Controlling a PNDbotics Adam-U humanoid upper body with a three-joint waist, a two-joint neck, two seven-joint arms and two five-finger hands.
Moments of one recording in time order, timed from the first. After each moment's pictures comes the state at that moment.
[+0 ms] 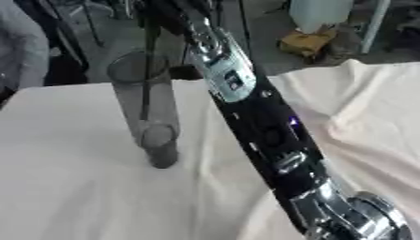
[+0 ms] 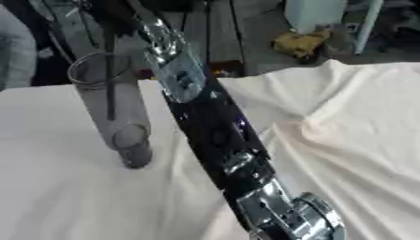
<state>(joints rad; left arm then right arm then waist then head) -0.38 0.13 0.05 -1.99 -0.25 -0.31 0.12 -1.37 0.01 0.01 -0.94 0.45 -0.08 0.14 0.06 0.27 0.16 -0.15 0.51</state>
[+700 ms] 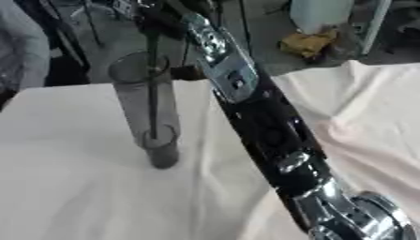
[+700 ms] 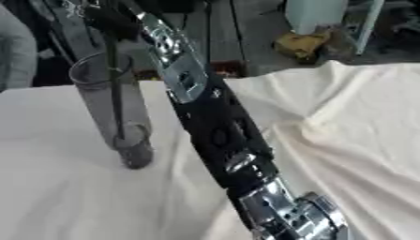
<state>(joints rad) -0.38 0.13 0.05 -1.99 -0.25 -0.31 0.12 -1.37 0.00 0.00 -0.94 0.54 -0.05 0.23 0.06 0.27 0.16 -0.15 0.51</state>
